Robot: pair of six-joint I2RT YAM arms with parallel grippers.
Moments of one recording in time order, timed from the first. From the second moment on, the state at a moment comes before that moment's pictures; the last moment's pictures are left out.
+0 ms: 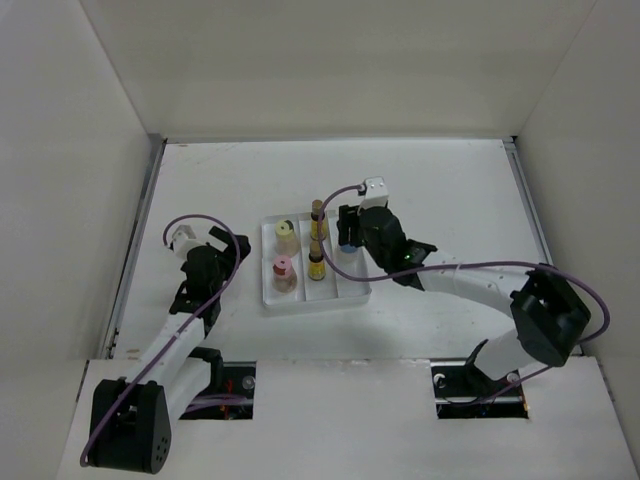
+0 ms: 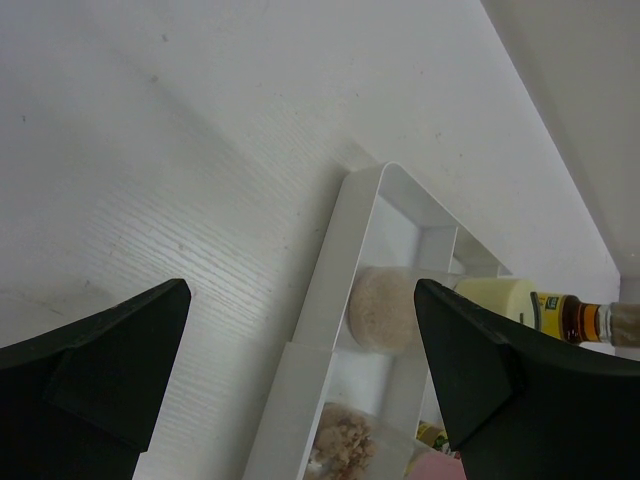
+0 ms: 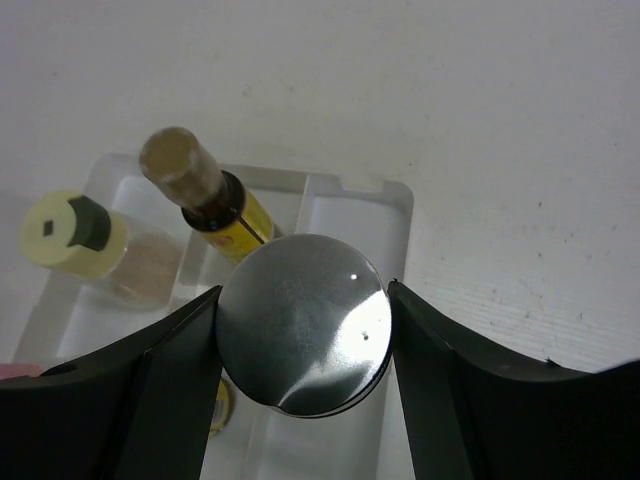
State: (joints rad) left arm -0.12 0.89 0.26 0.21 -0.18 -0.90; right arm 0.83 1.48 0.92 0.21 0.46 0.31
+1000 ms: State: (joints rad) left arm -0.15 0.95 0.30 0.13 -0.20 -0.88; right arm 0.52 1.00 0.48 0.29 0.58 0.56
